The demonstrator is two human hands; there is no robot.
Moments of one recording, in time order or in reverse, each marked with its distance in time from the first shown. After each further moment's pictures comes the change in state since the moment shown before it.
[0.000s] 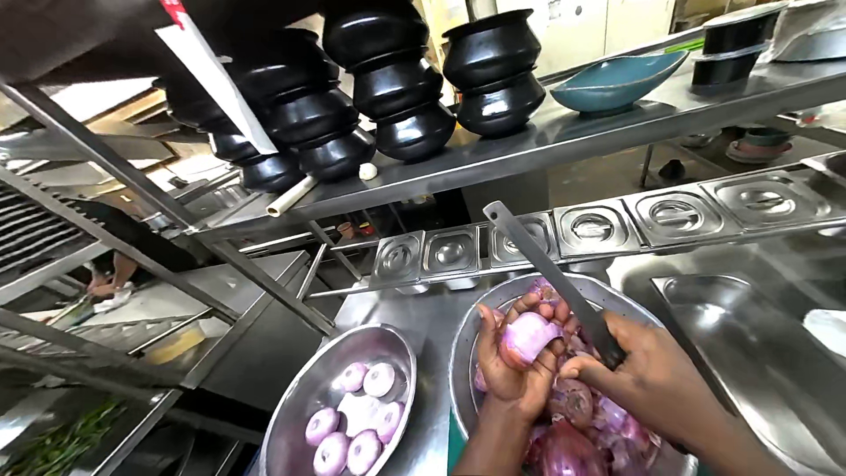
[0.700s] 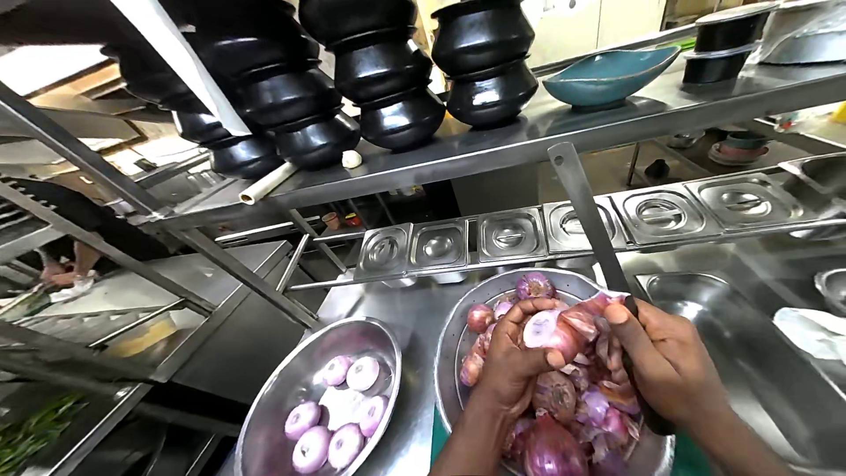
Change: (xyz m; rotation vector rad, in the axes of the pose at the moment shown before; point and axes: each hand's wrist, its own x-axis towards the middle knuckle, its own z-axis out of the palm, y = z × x) left_hand 0.003 -0.001 -0.014 0.575 -0.145 -0.029; right_hand 0.002 0.017 -0.009 0.423 0.133 -0.034
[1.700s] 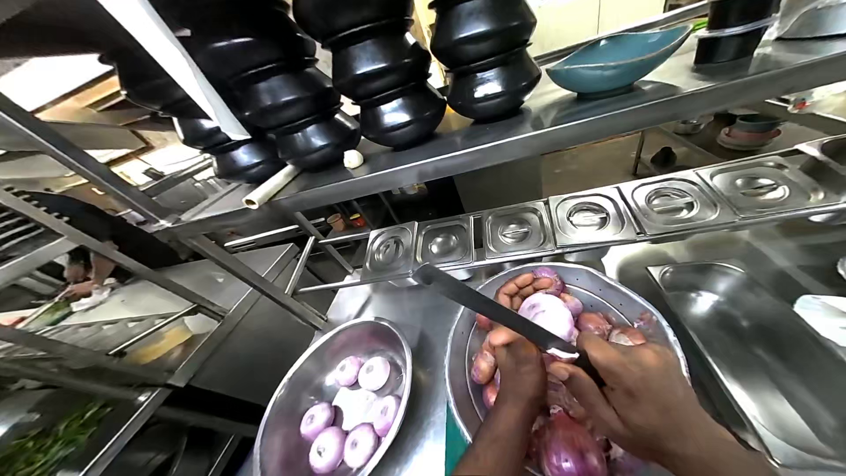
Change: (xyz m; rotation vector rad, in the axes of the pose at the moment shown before) left_hand 0.006 -0.005 0.014 0.353 0.276 0.389; right_hand -0.018 -0.012 0.037 -0.545 -0.015 -0.403
